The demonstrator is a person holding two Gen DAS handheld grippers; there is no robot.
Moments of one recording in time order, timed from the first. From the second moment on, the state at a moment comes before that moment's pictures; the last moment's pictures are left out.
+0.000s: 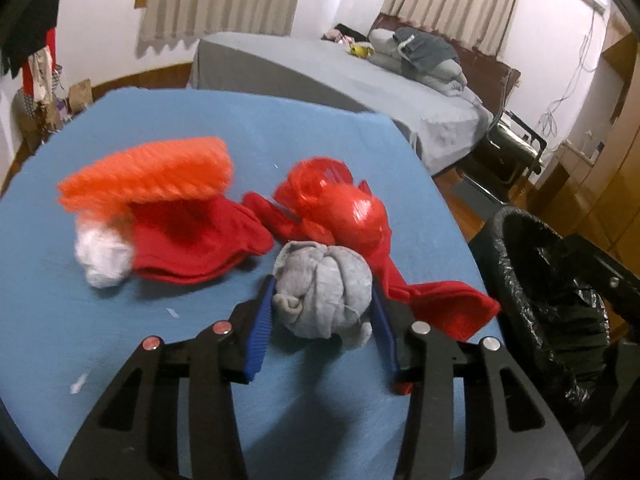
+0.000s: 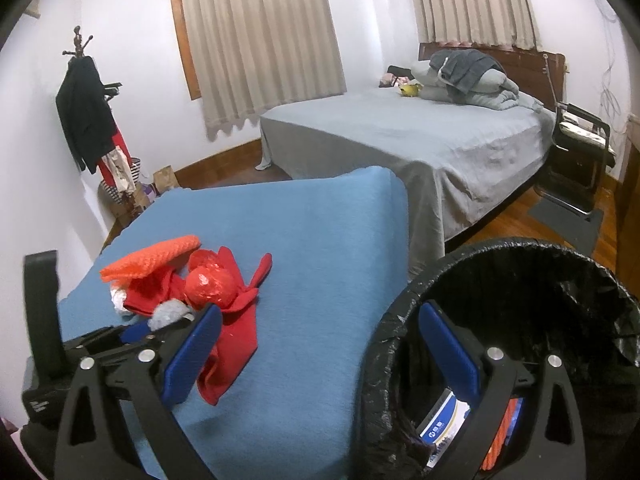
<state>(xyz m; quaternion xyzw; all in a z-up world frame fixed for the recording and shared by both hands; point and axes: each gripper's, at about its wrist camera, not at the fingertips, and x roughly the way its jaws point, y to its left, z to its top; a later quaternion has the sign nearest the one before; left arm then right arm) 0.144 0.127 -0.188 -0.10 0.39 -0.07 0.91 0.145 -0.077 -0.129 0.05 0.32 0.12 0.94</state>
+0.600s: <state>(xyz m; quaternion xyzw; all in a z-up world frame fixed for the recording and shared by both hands) 0.112 0.173 -0.165 -0.06 0.36 0.00 0.93 0.164 0.000 -0.149 0.02 0.35 0.19 0.92</state>
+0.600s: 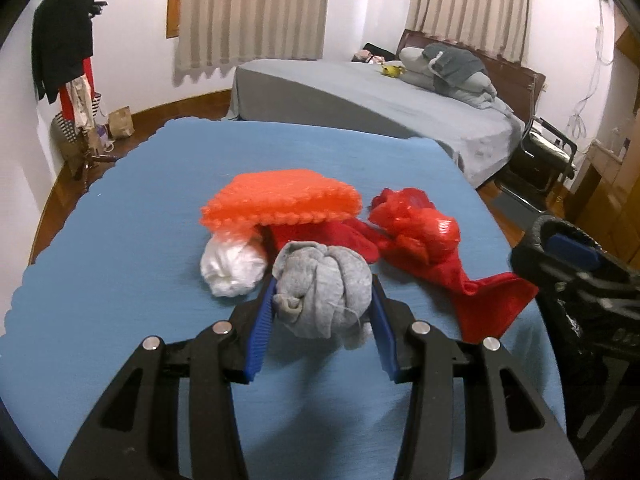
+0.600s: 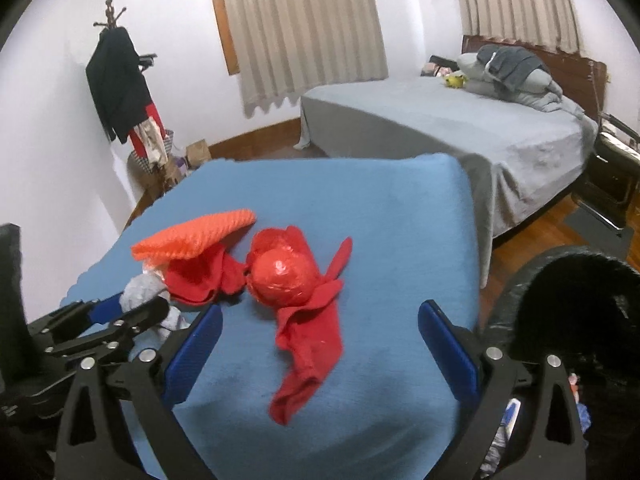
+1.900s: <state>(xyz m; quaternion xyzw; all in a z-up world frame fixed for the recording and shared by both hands) 0.117 0.189 -0.143 -0.08 0.32 0.02 0.94 0.186 0.016 -0.139 0.05 0.36 0.25 0.90</state>
